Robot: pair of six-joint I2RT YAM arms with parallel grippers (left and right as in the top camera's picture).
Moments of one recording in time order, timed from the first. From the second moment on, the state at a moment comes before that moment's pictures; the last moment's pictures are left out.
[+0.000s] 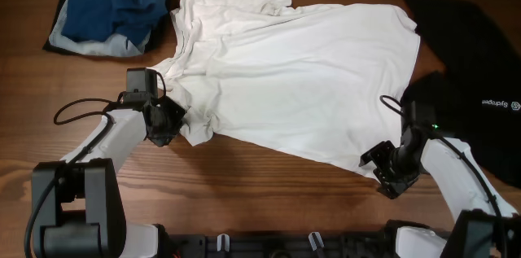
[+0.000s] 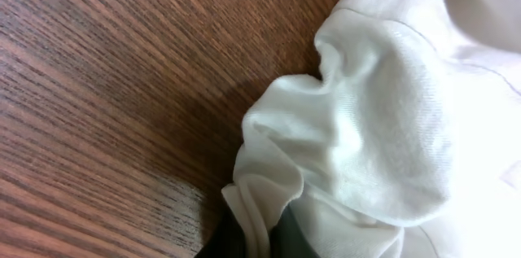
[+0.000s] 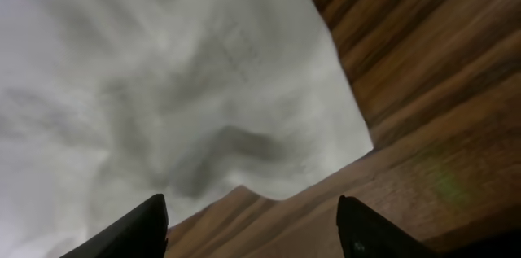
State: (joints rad) left arm 0.02 1.62 0.76 -0.45 0.19 -0.88; right arm -0.14 1.36 0.60 -0.94 -0.21 0.84
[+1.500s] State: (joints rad) left arm 0.15 0.97 0.91 -0.71 0.26 -0.80; right arm -0.22 1.16 1.18 -1.42 -0.13 0.49
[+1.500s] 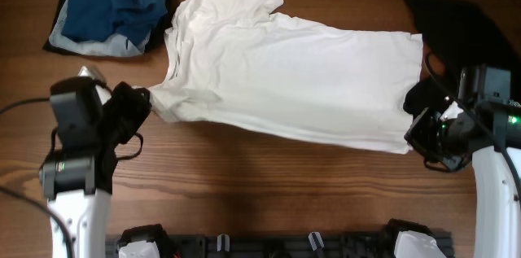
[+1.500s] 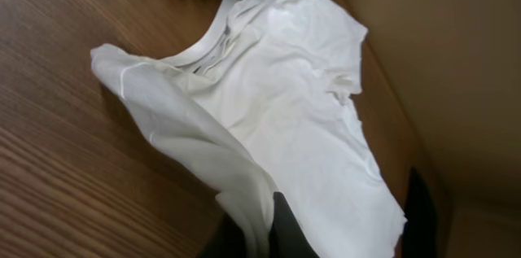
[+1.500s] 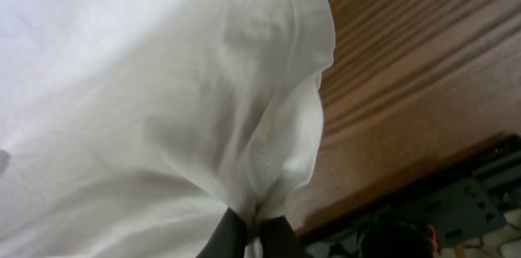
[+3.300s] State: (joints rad) left arm -0.07 1.74 0.94 0.05 0.03 -0.68; right arm -0.22 1.62 1.02 -0.70 -0.09 0.44
